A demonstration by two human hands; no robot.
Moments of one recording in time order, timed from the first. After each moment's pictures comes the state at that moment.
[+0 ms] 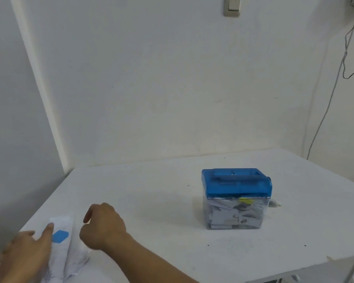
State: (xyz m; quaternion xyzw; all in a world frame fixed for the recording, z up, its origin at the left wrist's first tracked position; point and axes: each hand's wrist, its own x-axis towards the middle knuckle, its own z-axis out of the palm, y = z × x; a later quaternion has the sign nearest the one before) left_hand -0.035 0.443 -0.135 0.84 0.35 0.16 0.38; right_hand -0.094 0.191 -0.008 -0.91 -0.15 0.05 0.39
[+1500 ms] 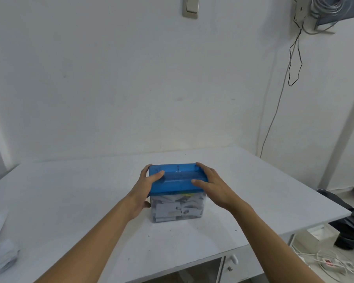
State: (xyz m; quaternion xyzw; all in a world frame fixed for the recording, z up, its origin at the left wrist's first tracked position) left_hand -0.067 0.015 -0.002 0.68 -0.04 -0.17 0.71; right_hand -0.137 -0.210 0.014 -0.89 0.00 -0.09 0.45
